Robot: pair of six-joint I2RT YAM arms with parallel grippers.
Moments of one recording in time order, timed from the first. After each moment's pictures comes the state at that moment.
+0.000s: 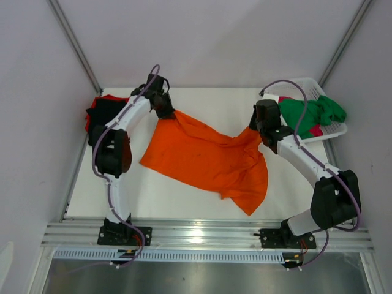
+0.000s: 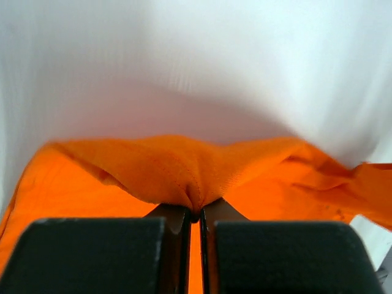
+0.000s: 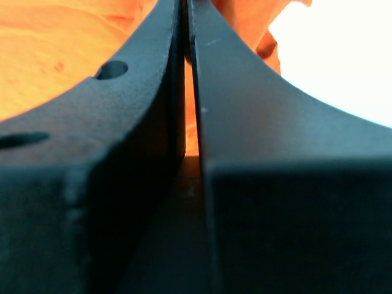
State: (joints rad) left arm -0.24 2.09 1.84 -0.74 0.16 -0.55; right arm 0.36 1.47 1.13 -0.16 0.32 0.36
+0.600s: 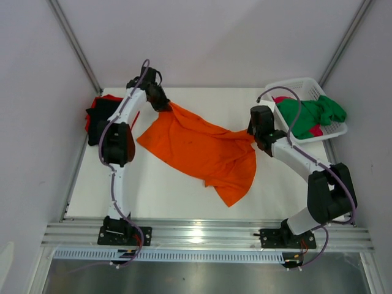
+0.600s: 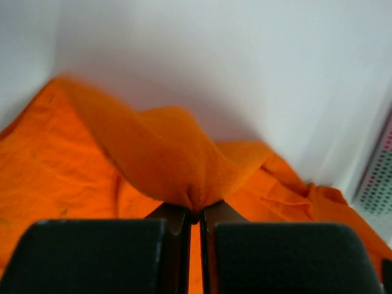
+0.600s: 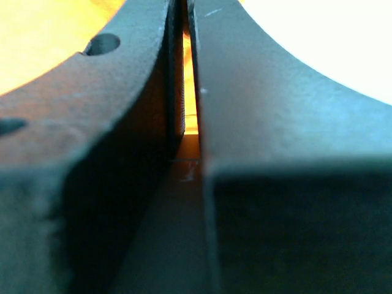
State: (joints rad) left arm -0.15 2.30 2.16 -0.81 0.24 -0.65; right arm 0.39 1.52 1.04 -0.07 0.42 0.36
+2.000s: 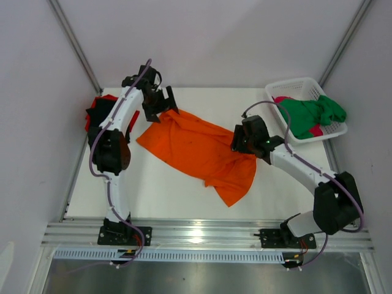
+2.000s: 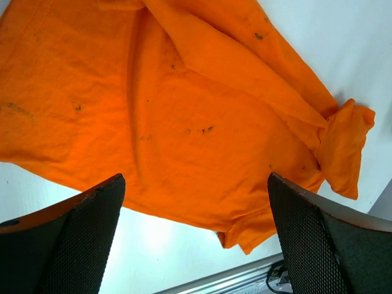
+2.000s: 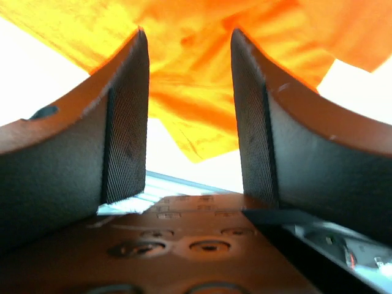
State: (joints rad) left arm -0.19 2.11 2.06 -1.06 0.25 -0.51; right arm 0.51 1.42 1.01 -0.34 0.12 0.53
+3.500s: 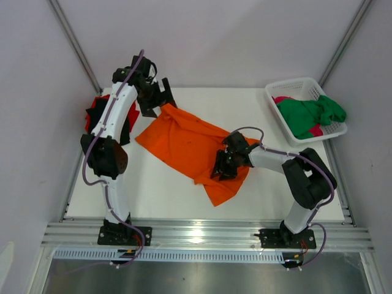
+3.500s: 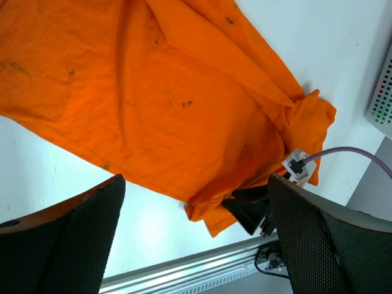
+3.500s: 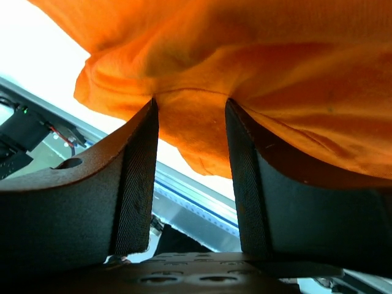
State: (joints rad) left arm -0.19 2.04 2.18 -1.22 0.25 -0.52; right arm 0.59 1.75 0.97 -0.34 -0.35 0.72
